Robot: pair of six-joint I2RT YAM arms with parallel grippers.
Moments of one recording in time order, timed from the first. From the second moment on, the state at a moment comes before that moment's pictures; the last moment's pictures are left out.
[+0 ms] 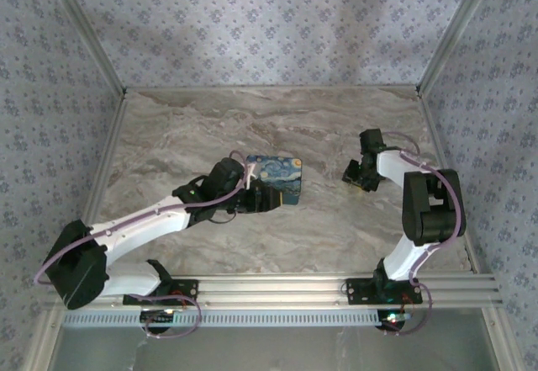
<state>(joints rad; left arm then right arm) -0.84 1.26 0.77 -0.21 0.33 -0.85 0.08 1.69 0.95 -0.55 -0.10 0.48</state>
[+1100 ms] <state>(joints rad) -0.84 1.28 0.73 -0.16 0.32 -0.87 0.16 1.68 0.97 -0.54 -0.08 0.48</state>
